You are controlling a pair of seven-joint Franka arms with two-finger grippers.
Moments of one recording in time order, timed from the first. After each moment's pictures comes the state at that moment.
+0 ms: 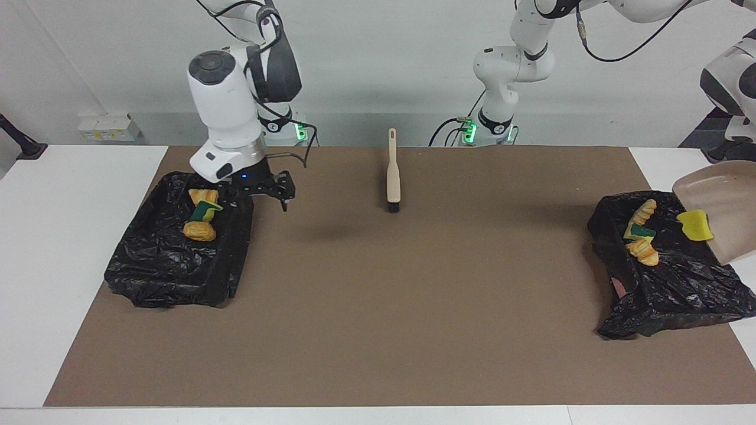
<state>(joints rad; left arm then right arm) -0.05 0.19 0.39 -1.55 0.88 1.98 1.68 0.11 0.05 0.02 -1.79 -0.02 1.91 0.07</state>
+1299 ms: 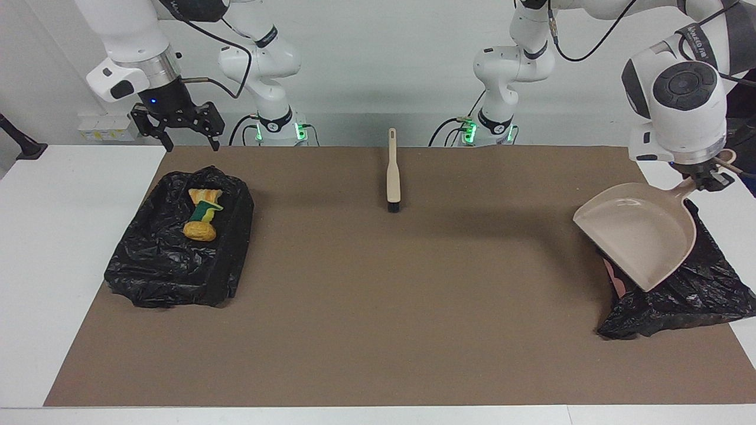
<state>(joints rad) -0.06 0.16 -0.04 -1.57 0.52 1.57 0.90 0.11 -0.11 -0.15 -1.63 -0.01 1.56 -0.04</state>
